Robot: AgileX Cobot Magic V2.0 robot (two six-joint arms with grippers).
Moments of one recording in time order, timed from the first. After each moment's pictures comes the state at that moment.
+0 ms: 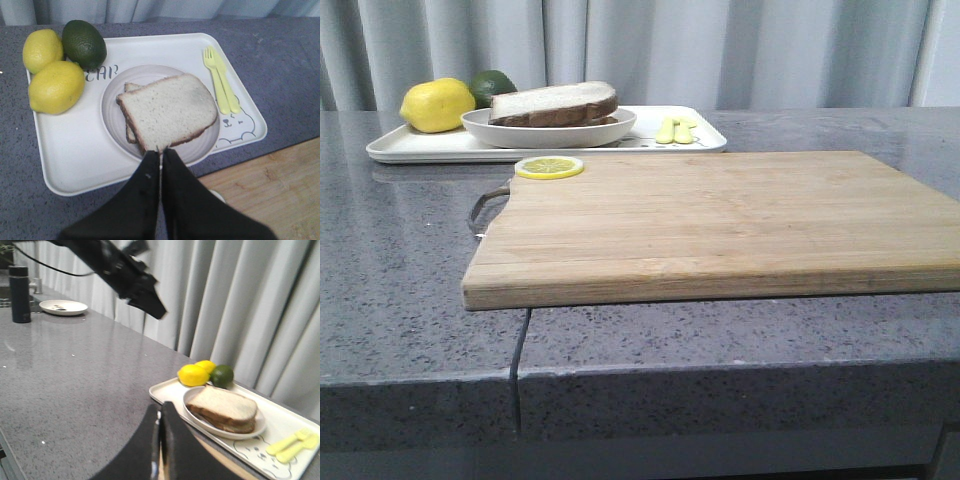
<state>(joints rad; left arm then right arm) -0.03 1.53 -1.69 -0.47 0.95 0.21 0.69 0.65 -0.68 1.07 0.15 -1.16</state>
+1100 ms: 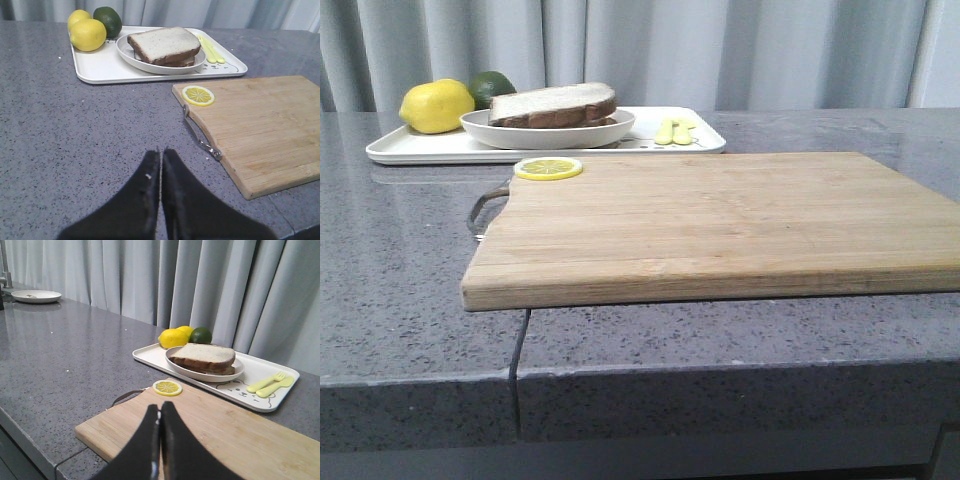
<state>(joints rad) -0.03 0.21 -0.47 -0.47 0.67 0.28 0.69 0.32 -0.29 1.12 0.03 -1.16</state>
